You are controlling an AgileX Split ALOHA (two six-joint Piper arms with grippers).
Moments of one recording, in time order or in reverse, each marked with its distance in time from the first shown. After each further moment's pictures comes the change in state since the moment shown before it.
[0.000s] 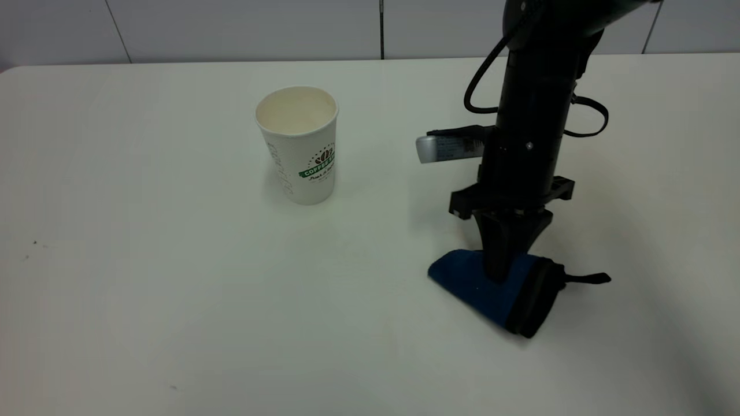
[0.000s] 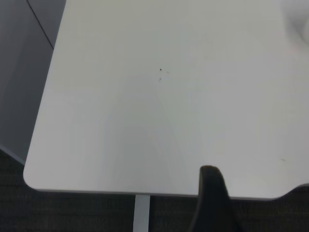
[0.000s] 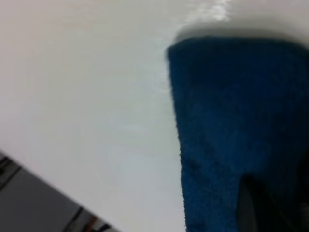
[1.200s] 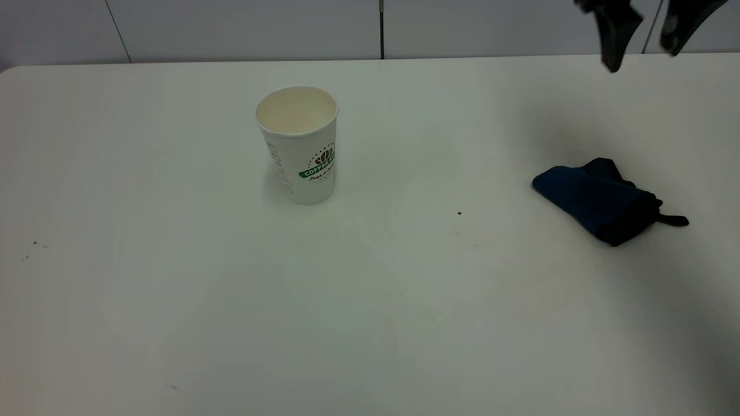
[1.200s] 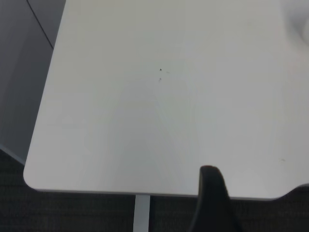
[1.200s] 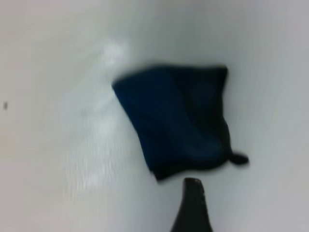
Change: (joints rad) left arm 0.000 0.000 0.000 0.000 0.000 0.000; right arm -0.169 -0.446 0.009 -0.420 -0.007 0.429
